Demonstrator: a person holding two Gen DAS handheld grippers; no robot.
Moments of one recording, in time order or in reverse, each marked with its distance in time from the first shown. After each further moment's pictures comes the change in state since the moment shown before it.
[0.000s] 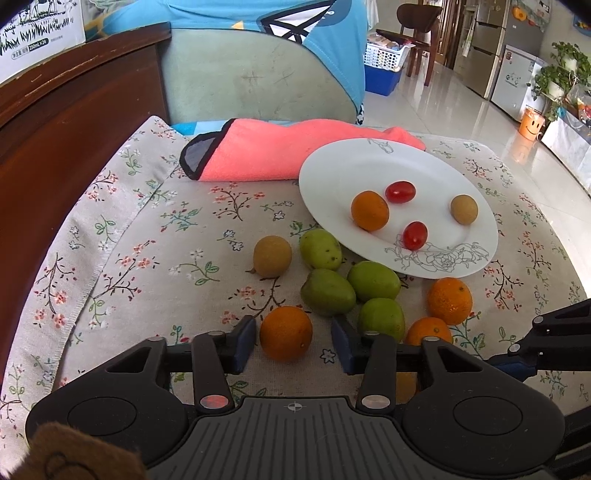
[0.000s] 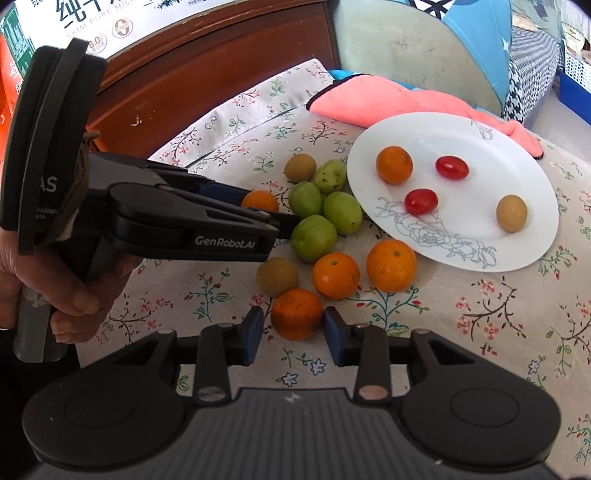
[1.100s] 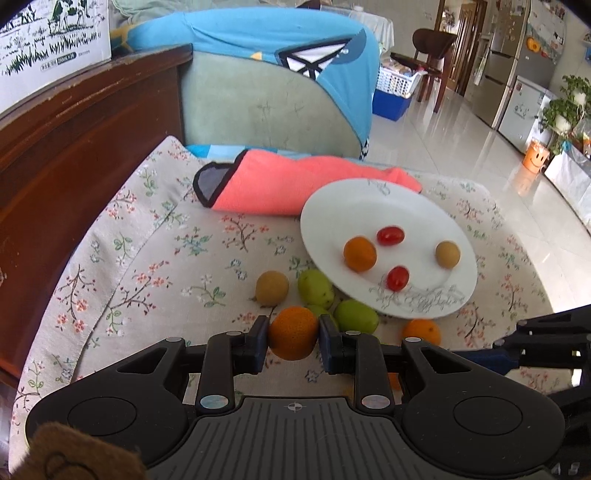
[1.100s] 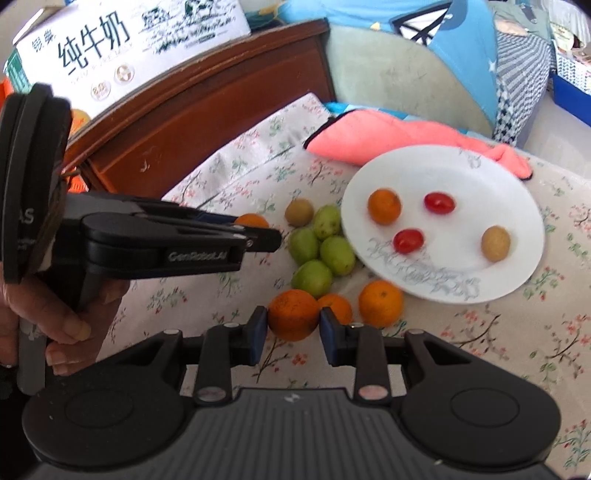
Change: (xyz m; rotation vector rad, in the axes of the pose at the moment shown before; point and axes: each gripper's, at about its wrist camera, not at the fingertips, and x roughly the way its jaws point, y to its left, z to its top) left arm -0.034 0.000 0.019 -0.084 -0.057 -0.005; right arm -0.030 -0.015 0.017 0.059 -0.099 0.033
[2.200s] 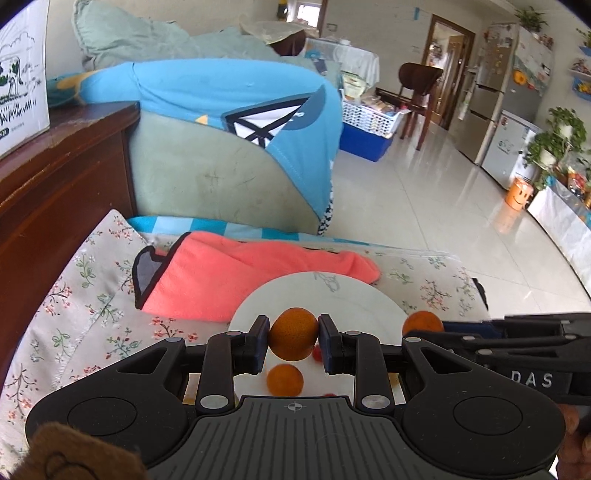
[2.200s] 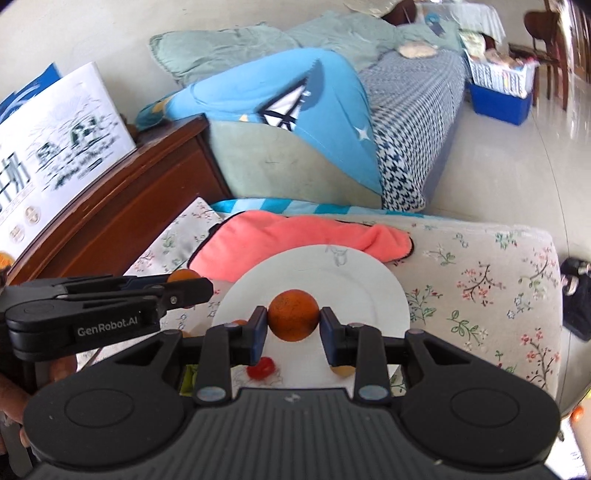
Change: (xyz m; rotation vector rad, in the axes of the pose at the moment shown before) left arm 0.030 -0.047 0.081 -0.027 -0.102 -0.053; right arm -0.030 -0.102 0.065 0.203 -0.163 -0.130
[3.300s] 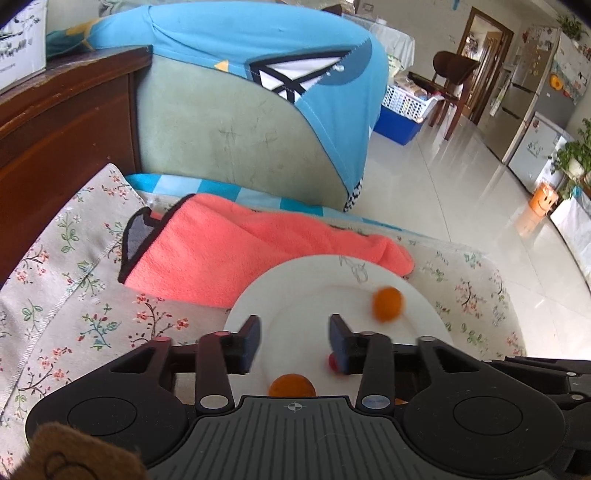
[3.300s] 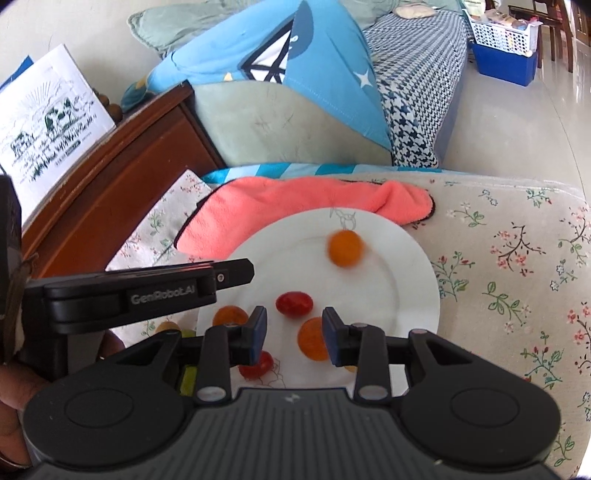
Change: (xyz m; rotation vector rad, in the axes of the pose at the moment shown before) left arm 0.050 0.010 0.002 -0.105 0.082 0.041; right arm 0.043 -0.008 -0.006 0.059 0.075 0.035
